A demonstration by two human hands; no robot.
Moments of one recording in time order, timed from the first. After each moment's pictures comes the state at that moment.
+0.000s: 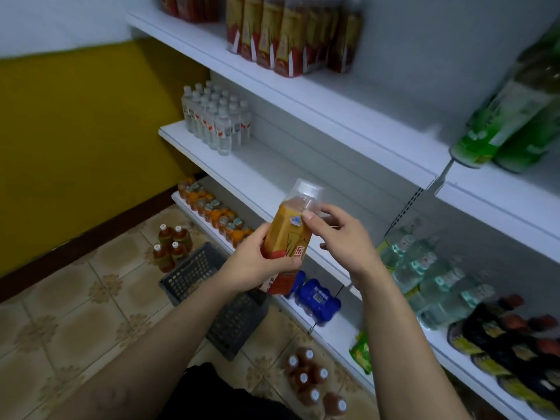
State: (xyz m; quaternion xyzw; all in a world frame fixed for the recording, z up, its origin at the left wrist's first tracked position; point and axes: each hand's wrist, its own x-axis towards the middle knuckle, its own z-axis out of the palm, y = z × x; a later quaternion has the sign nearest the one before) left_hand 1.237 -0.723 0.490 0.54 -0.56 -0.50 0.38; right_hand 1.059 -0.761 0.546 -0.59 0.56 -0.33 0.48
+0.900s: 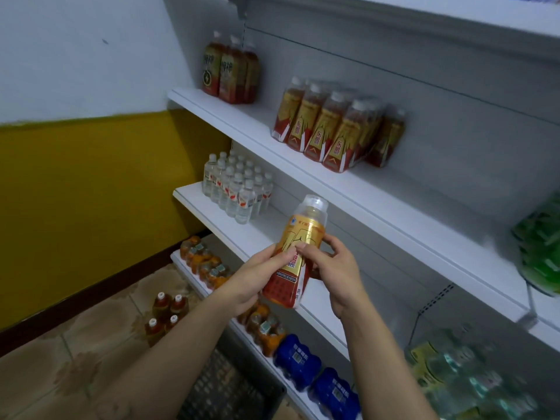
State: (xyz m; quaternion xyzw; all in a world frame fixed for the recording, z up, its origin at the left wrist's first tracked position) left_hand 1.408 -0.863 0.539 0.42 -0.43 -0.67 0.44; right_hand 1.254 -0.880 0.585 -0.51 0.53 -0.42 0.53
